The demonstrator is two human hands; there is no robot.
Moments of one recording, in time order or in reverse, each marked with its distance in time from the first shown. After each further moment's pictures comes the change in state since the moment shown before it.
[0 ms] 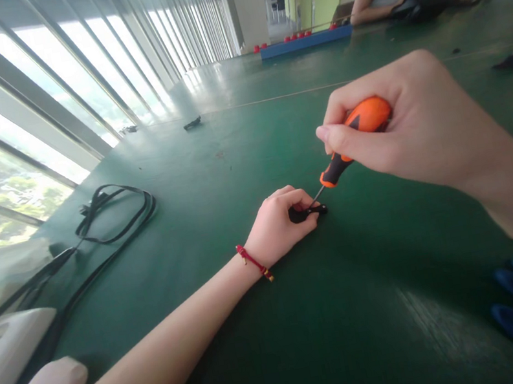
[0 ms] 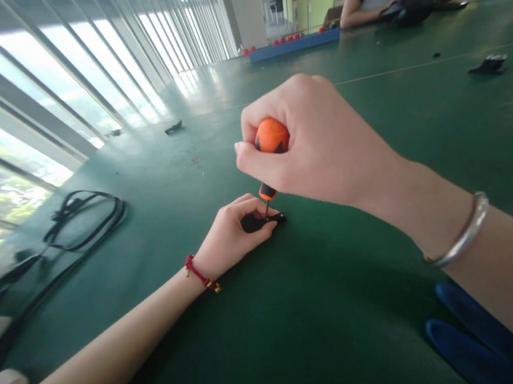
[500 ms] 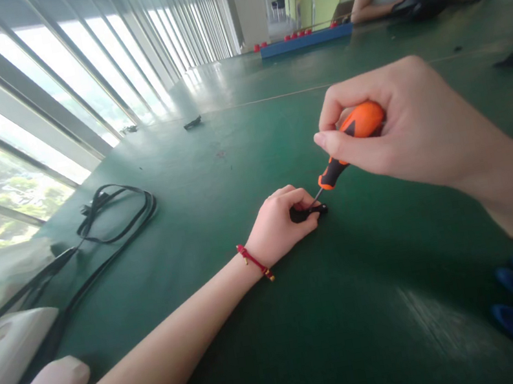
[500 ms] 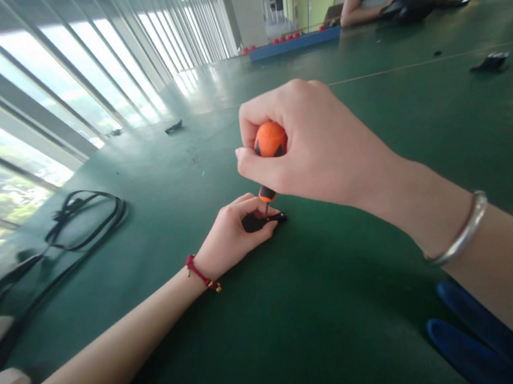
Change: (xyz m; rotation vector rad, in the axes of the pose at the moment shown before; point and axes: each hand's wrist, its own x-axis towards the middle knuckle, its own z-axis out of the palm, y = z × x) left_hand 0.000 0.003 0.000 0.021 -0.017 0.002; right_hand 0.001 0.002 0.000 0.031 -0.007 0.012
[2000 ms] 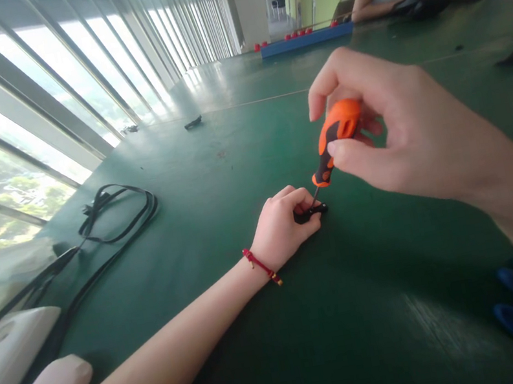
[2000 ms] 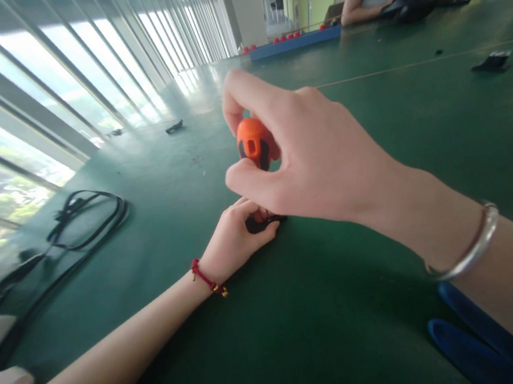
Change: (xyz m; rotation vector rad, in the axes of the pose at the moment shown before) left_hand -0.002 0.002 0.005 0.009 0.062 -0.013; right_hand -0.005 -0.008 0.002 0.021 -0.023 0.032
